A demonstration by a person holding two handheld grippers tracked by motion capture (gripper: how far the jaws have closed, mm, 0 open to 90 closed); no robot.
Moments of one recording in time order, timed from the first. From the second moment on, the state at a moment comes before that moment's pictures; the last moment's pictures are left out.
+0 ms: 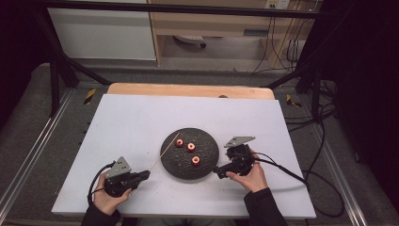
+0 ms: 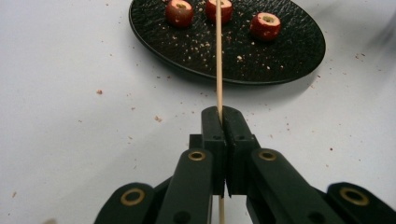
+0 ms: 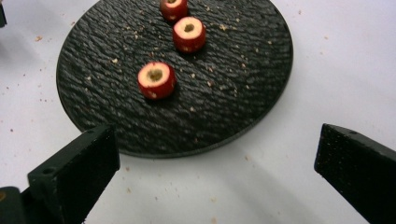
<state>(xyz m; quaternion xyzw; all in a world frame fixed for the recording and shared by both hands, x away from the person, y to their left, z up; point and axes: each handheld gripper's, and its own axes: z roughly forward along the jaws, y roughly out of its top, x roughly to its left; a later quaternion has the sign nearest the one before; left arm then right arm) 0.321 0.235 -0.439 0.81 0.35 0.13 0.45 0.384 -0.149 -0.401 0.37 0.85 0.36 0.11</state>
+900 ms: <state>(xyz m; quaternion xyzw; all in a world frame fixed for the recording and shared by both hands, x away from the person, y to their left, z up) 0.320 0.238 -0.440 0.81 0.36 0.12 0.45 0.426 -0.068 -0.400 0.34 0.91 0.25 0.05</state>
